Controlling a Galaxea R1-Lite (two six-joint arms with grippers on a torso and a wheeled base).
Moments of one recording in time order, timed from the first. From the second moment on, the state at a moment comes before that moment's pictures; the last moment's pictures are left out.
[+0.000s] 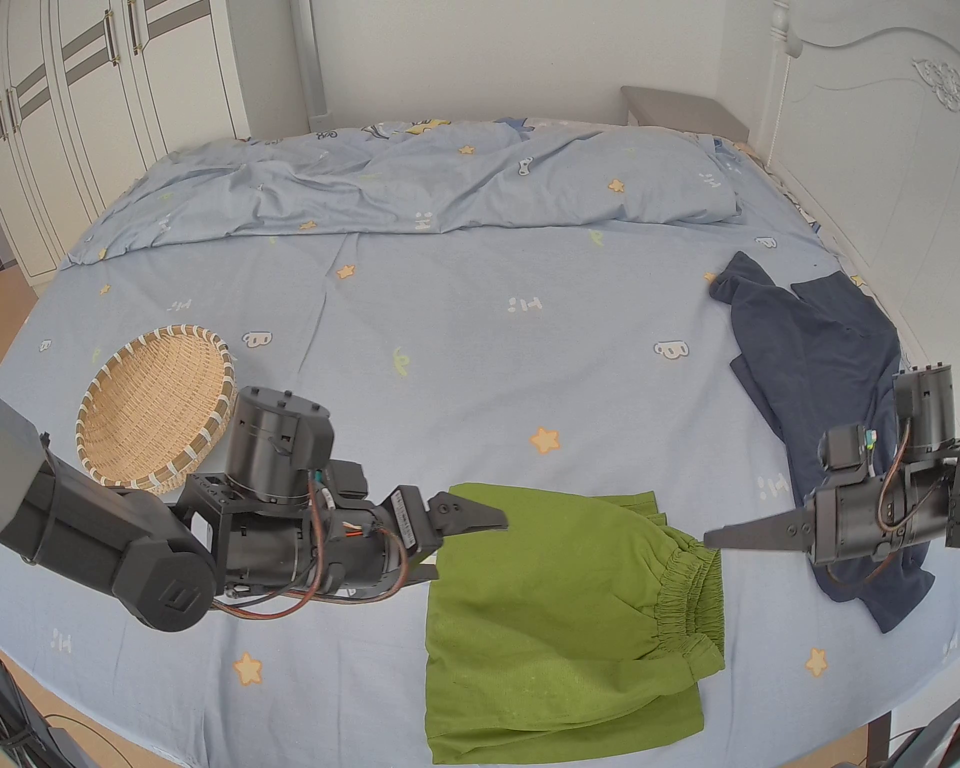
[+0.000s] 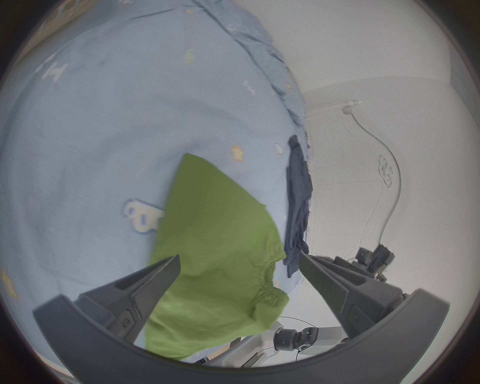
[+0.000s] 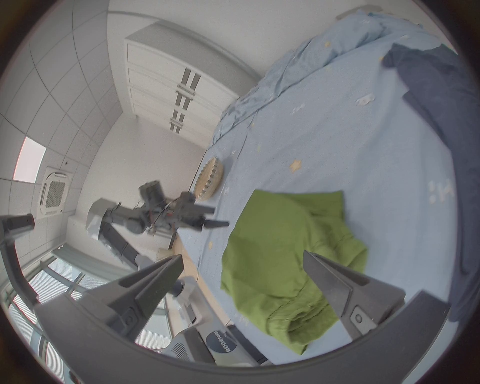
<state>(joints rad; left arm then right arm) -0.57 1.82 -0.77 -0.48 -0.36 -0.92 0.23 1.49 -0.64 -0.20 0.79 0.26</state>
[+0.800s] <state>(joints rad) -0.47 1.97 -0.68 -0.76 -0.46 -0.90 0.47 1.69 -0.41 -0.22 0.73 0.21</state>
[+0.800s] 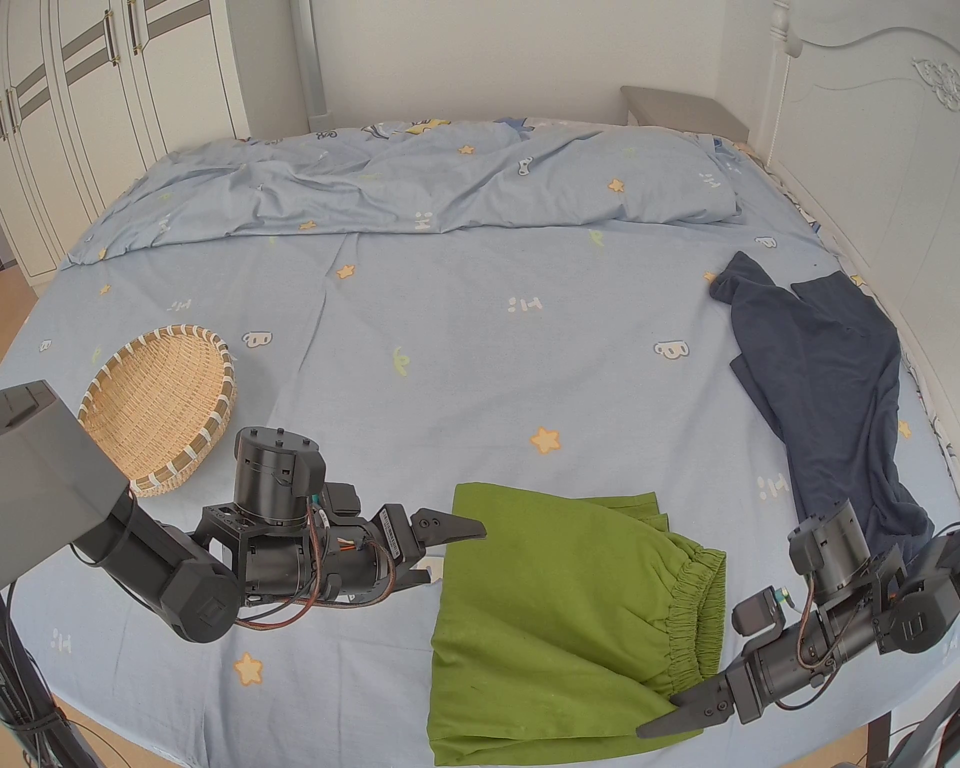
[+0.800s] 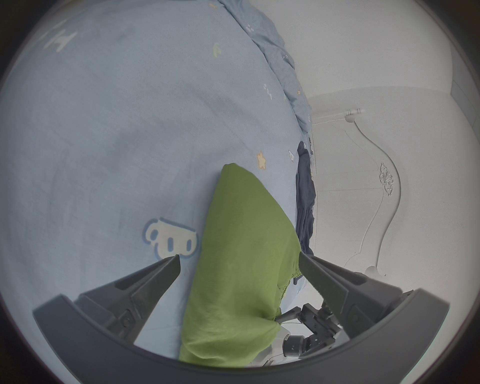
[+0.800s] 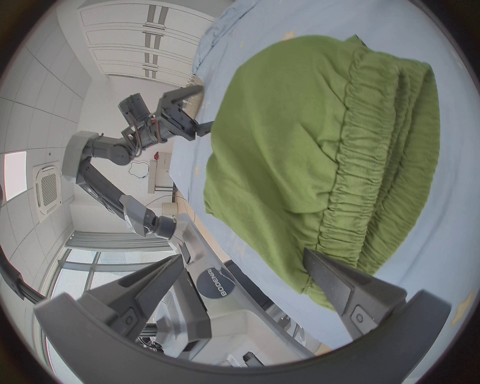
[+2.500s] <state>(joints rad) -0.67 2.16 -0.59 -1.03 -0.55 -0.83 0.29 1.29 -0.62 -0.26 0.72 0.35</state>
